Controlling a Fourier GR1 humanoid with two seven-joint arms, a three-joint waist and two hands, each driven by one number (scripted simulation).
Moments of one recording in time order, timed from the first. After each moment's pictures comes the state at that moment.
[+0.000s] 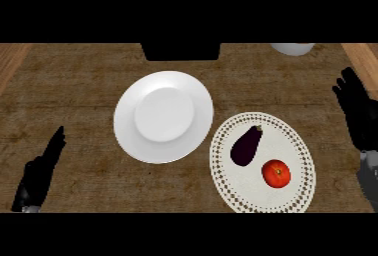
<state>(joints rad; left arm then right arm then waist) 0.04 0.52 -0.20 -1.31 0.19 0.27 -0.08 -0.24 -0.48 0.01 -1.41 -0.28 -0.19 0.11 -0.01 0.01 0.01</state>
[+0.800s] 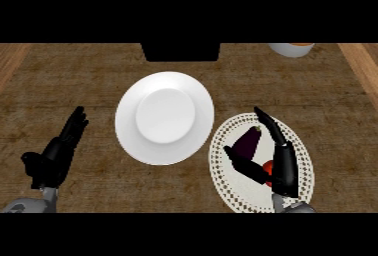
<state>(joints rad) -0.06 0.43 -0.18 -1.35 0.26 0.15 -0.15 -0.07 -0.15 0.39 -1.53 0.19 -0.64 -0.09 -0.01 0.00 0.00</state>
